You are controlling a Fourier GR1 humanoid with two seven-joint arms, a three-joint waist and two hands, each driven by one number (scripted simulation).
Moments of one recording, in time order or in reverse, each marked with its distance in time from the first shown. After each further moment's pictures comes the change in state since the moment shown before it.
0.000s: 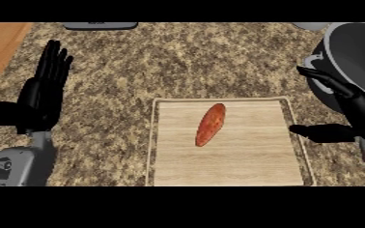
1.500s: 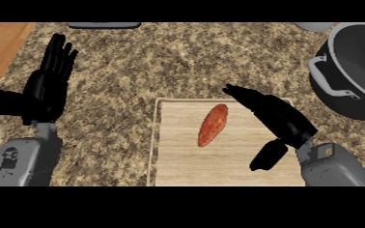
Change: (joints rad) left arm -0.062 -0.042 0.044 0.049 -0.027 -0.049 0.009; right arm -0.104 0.179 0.277 -0.290 0.467 0.256 0.779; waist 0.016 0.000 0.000
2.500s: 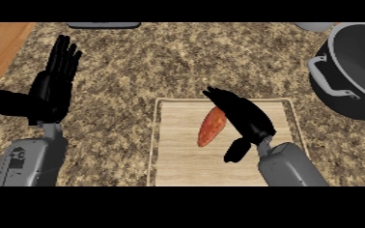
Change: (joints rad) left arm -0.001 -0.046 0.020 0.006 -0.051 -0.024 -0.010; right arm 0.004 0.268 -0.020 0.209 0.340 -0.049 -0.076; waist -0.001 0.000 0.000
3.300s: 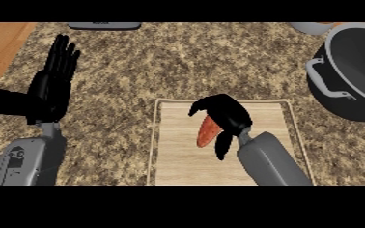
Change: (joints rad) left arm -0.005 -0.007 0.023 0.008 -0.009 -0.022 -0.001; right arm -0.099 0.117 -0.018 0.248 0.152 -0.089 -0.239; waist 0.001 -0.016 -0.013
